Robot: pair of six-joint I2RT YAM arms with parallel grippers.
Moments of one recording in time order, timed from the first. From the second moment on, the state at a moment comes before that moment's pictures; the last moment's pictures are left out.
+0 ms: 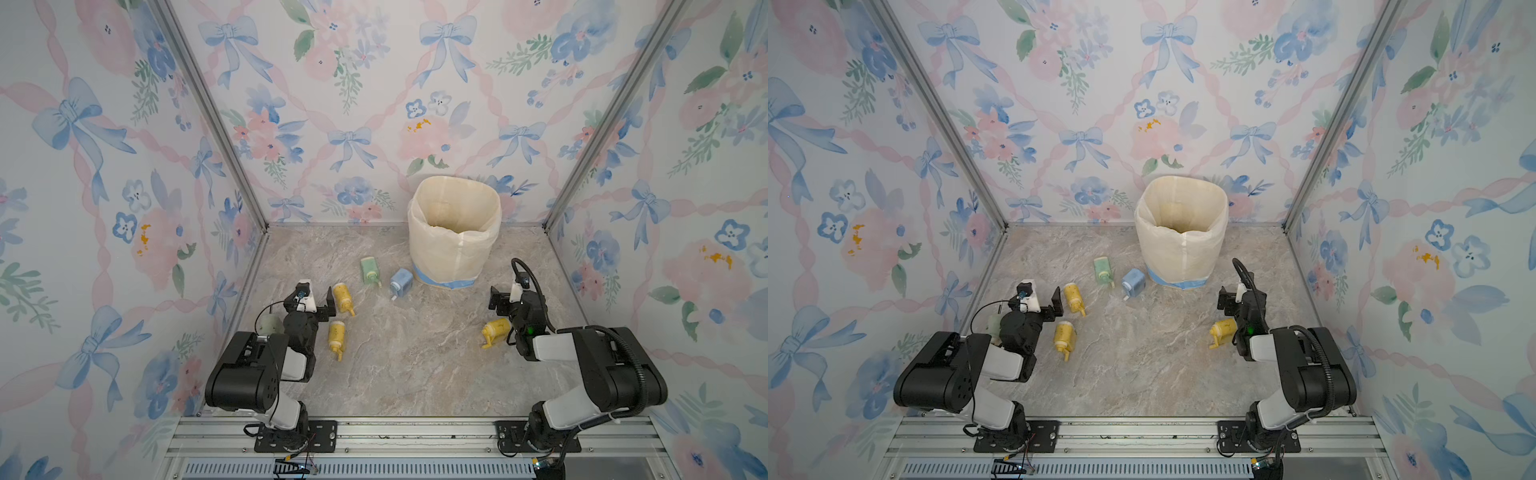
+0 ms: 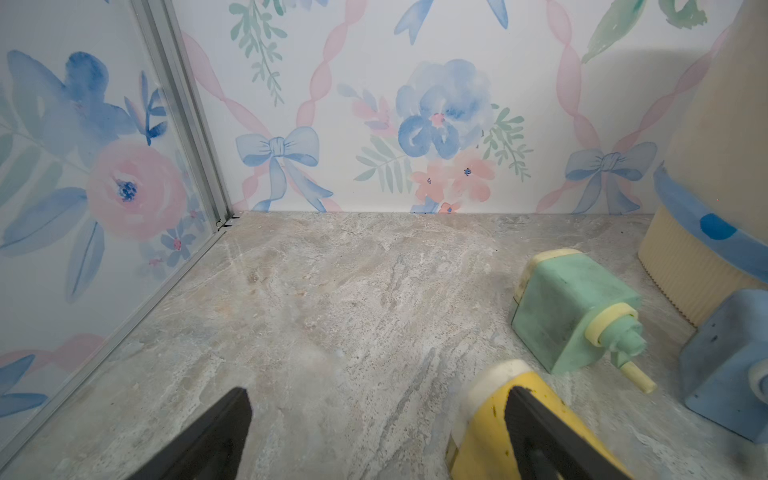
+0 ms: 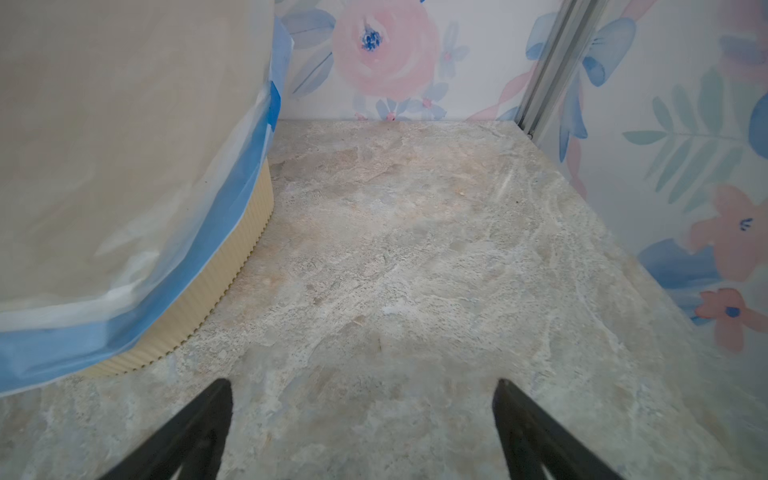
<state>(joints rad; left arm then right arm) -0.07 1.54 0.17 1.28 -0.09 0.00 0.07 1.55 0.38 0.82 0.14 0.01</state>
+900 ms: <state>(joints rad) -0.07 1.54 0.17 1.28 -0.04 0.00 0.07 1.55 0.38 0.82 0.14 0.01</state>
